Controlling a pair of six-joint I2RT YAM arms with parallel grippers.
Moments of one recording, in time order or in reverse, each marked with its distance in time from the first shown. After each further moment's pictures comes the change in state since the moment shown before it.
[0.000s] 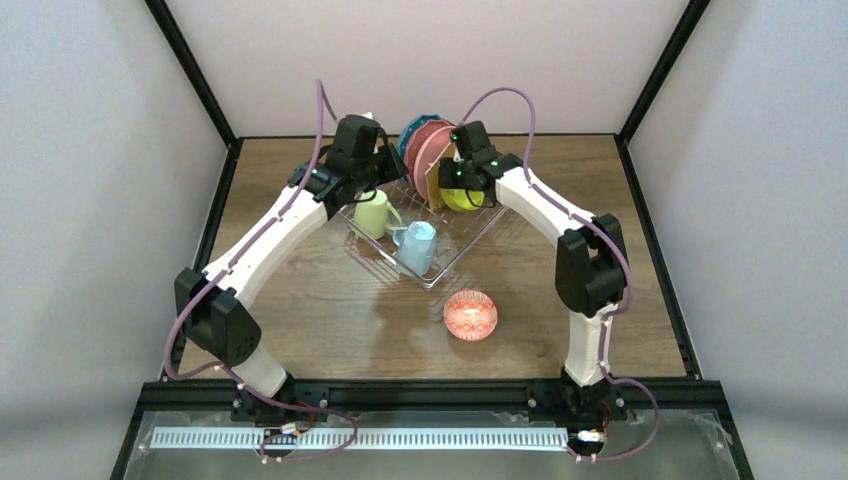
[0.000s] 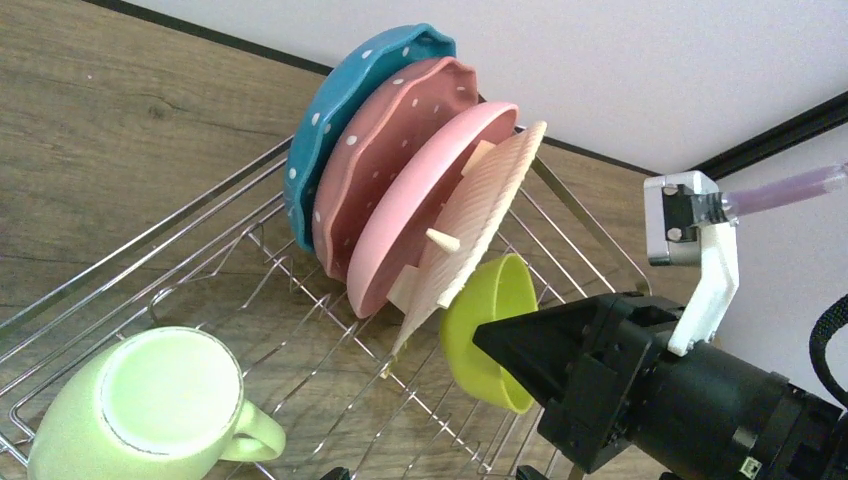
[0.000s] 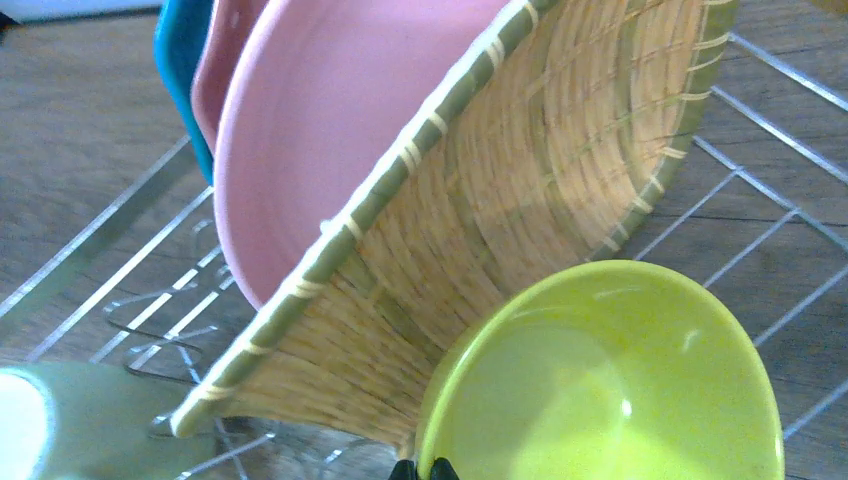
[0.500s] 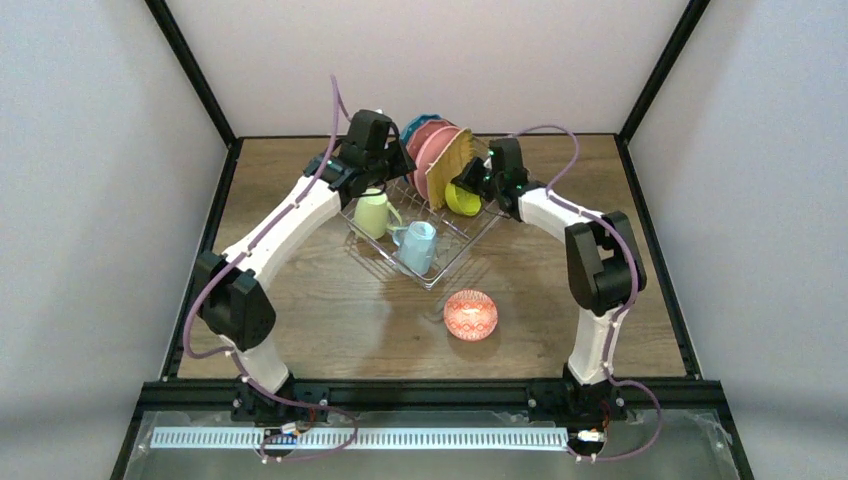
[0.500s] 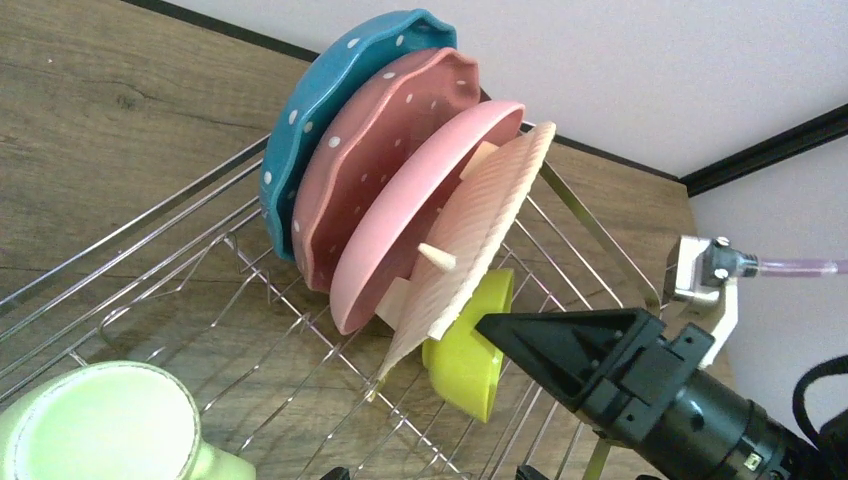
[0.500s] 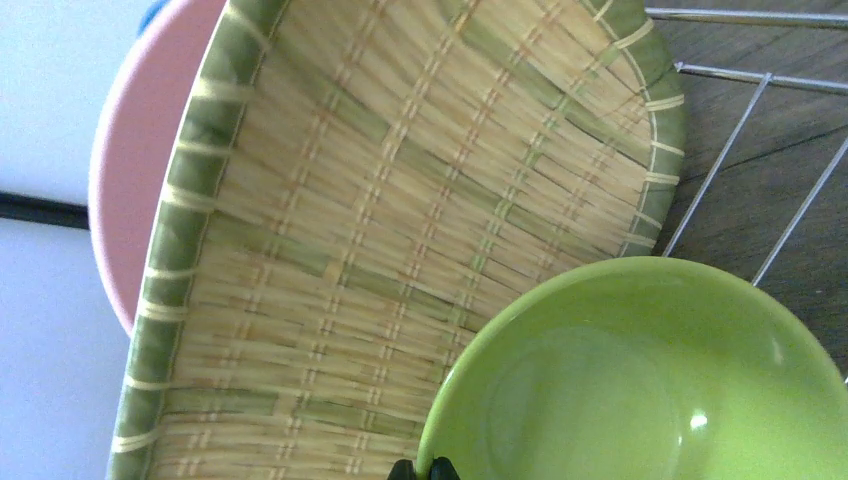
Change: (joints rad) left arm 0.000 0.110 0.080 0.010 0.009 -0.024; right arm -0.136 -0.035 -0.320 0.495 -0.245 0.443
